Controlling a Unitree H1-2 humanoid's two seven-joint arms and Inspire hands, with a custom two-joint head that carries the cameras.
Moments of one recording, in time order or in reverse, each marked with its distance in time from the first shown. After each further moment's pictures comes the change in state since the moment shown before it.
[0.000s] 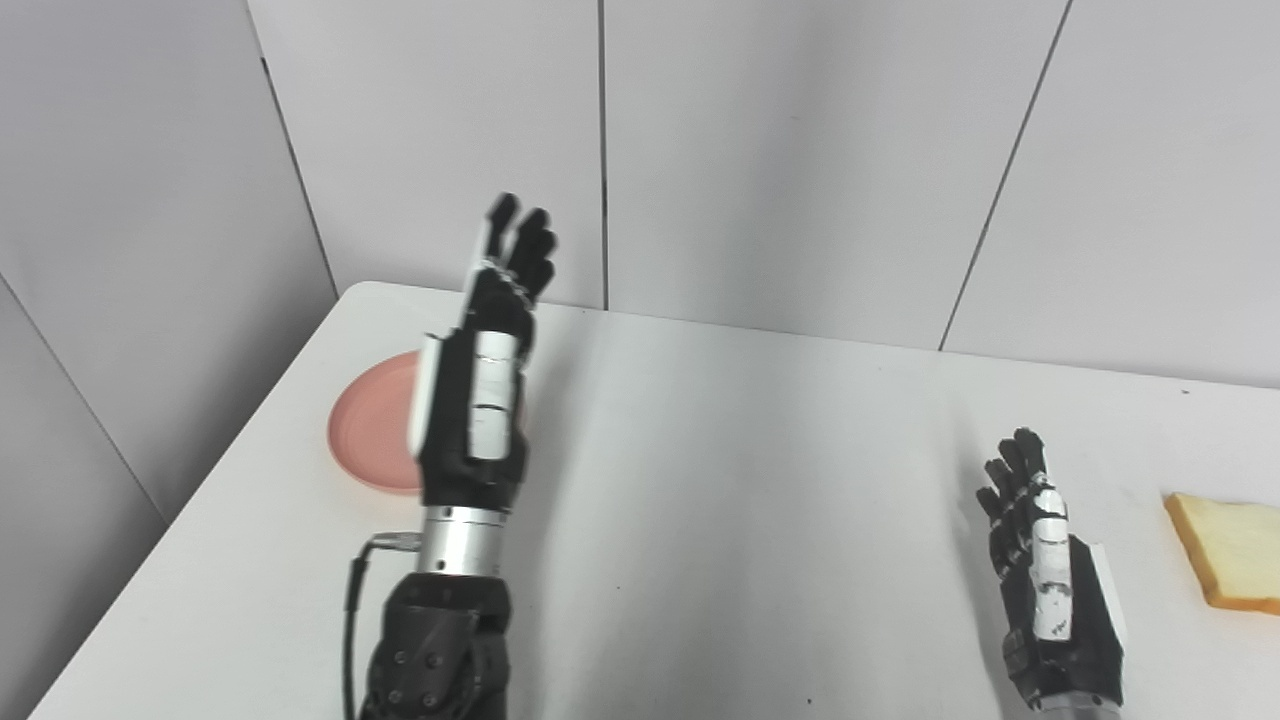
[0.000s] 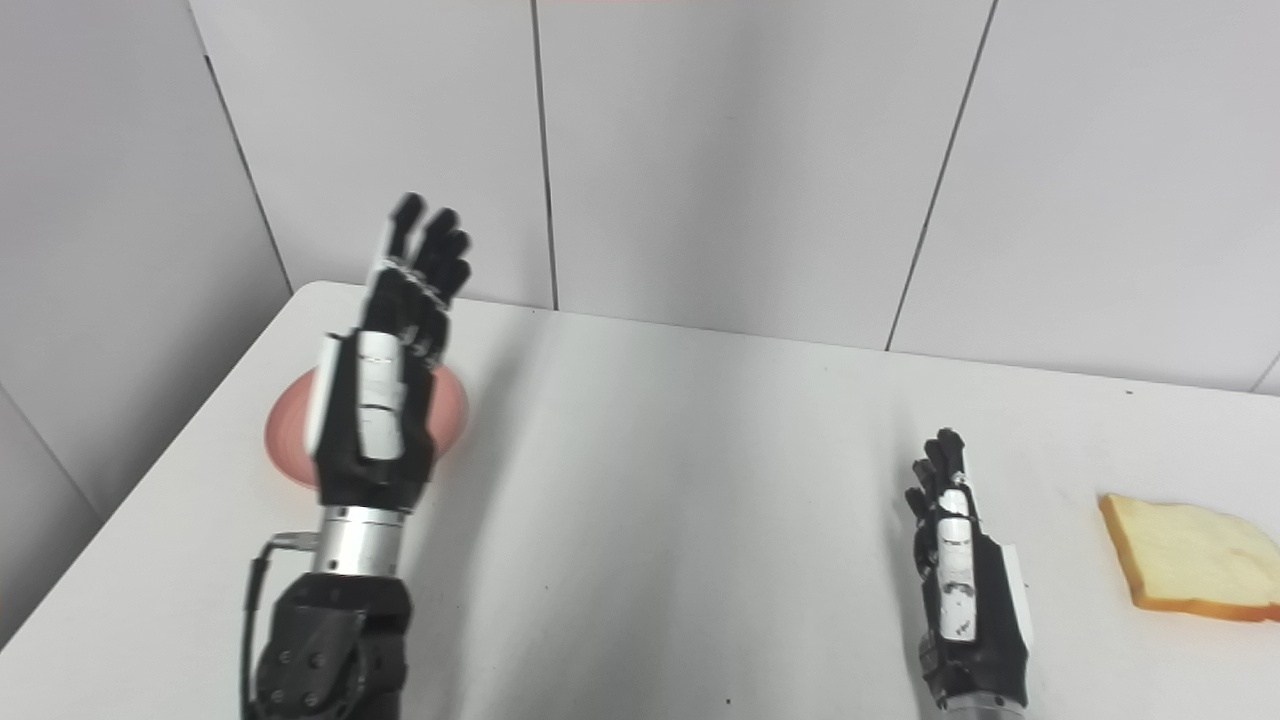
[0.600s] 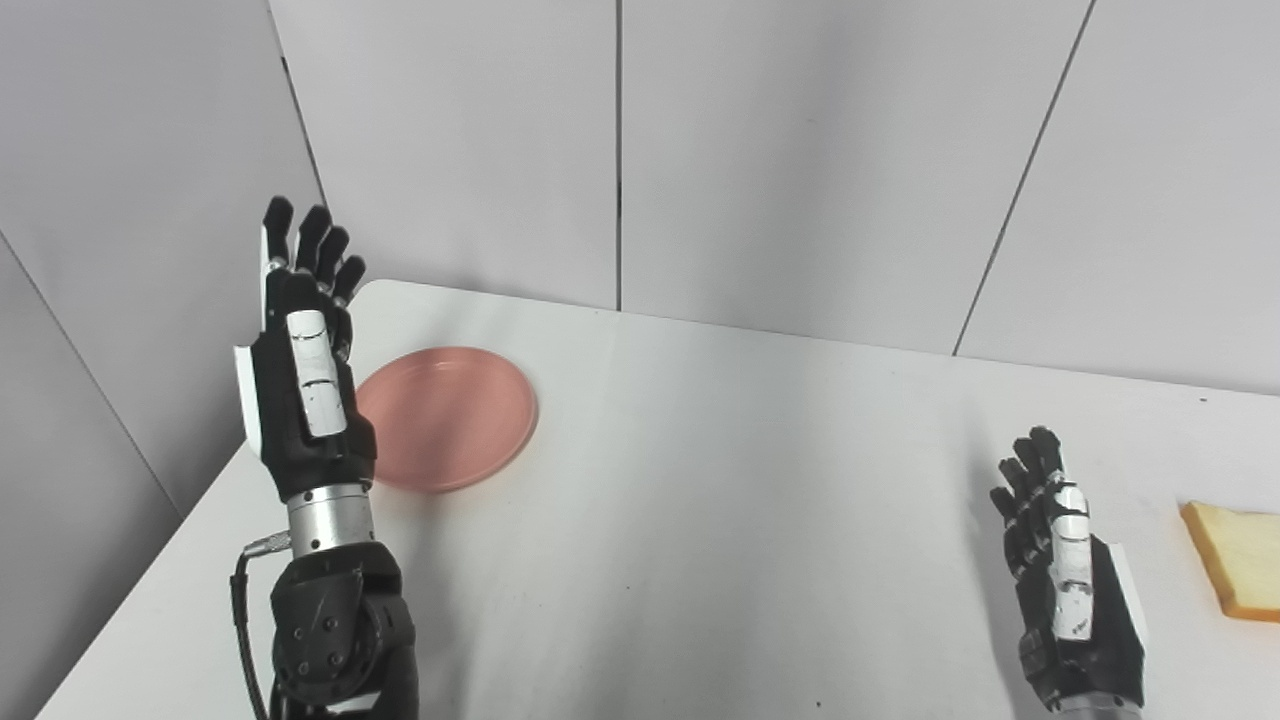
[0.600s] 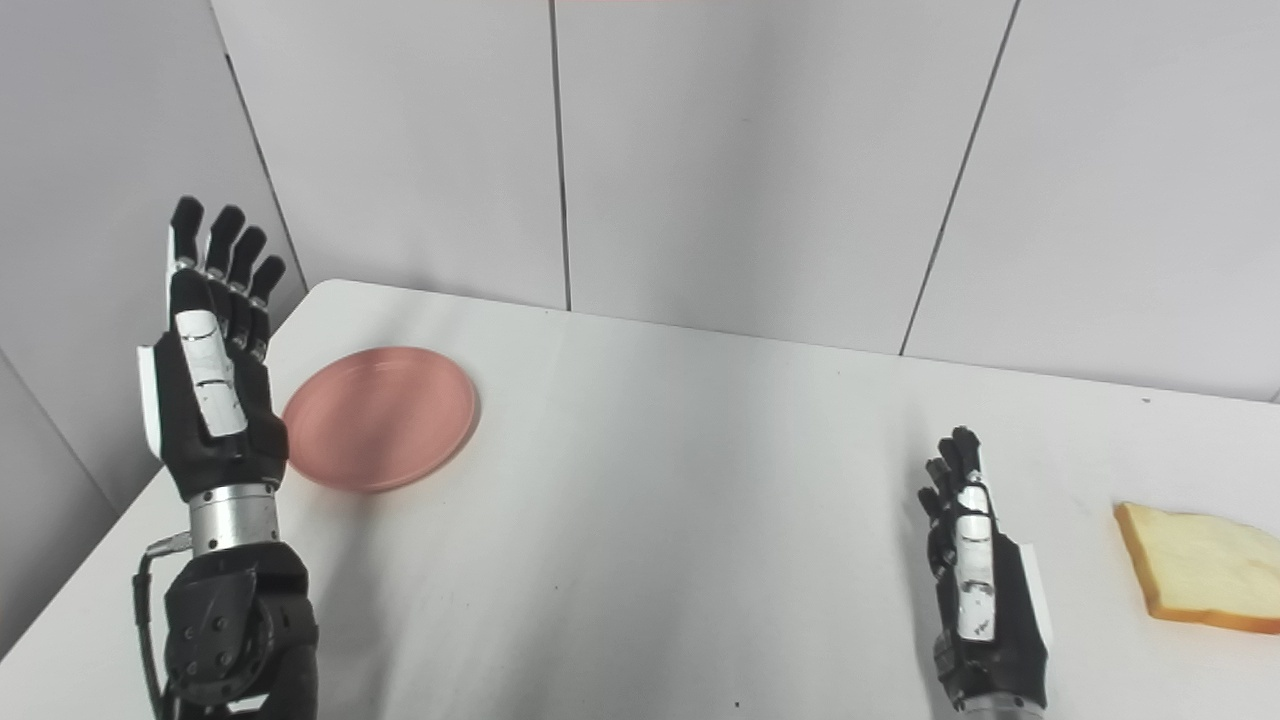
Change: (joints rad) left arm -0.040 0.082 0.244 0.140 -0.081 -0.044 0.110; right arm -0.002 -0.007 -0.001 -0.042 0.013 0.061 -0.001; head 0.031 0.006
